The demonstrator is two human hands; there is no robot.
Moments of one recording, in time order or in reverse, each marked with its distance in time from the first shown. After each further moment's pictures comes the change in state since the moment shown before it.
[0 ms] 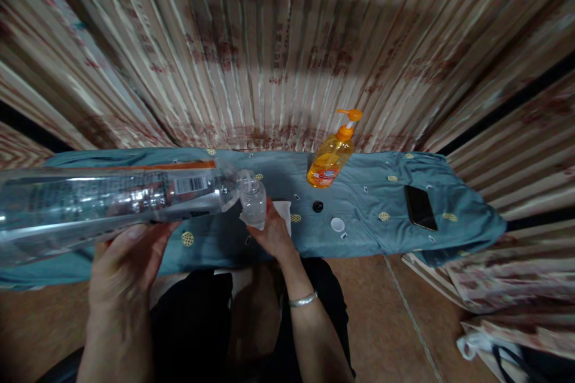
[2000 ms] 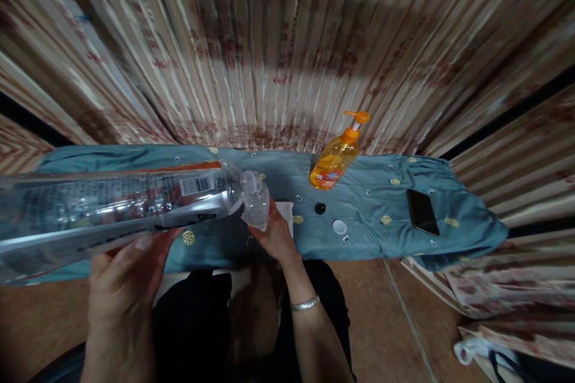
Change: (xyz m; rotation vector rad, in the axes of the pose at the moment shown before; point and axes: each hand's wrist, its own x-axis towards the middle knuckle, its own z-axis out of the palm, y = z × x) left_hand -0.011 -0.006 -0.010 -0.005 0.021 0.029; right_hand -0.002 -0.001 -0.004 -0.030 -0.022 0.026
